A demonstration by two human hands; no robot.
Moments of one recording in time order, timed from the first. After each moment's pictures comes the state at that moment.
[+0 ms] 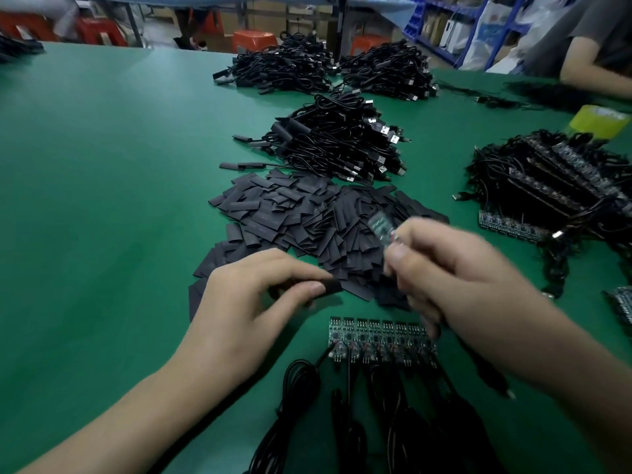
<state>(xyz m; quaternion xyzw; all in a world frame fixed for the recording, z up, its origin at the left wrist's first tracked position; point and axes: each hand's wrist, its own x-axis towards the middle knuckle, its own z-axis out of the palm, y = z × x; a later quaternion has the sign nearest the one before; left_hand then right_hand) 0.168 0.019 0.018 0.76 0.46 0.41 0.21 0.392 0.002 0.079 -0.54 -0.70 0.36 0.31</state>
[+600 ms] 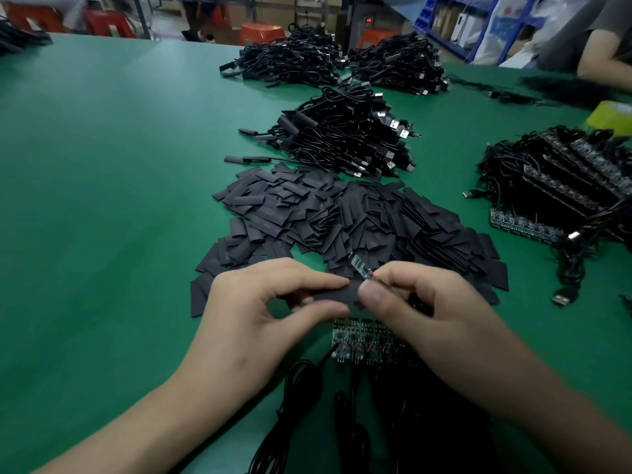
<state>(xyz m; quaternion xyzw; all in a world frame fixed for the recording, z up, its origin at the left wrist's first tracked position) 0.176 0.010 0.021 0.73 0.43 0.46 0.27 0.385 -0.002 0.045 -0.51 -0.71 0.39 0.31</state>
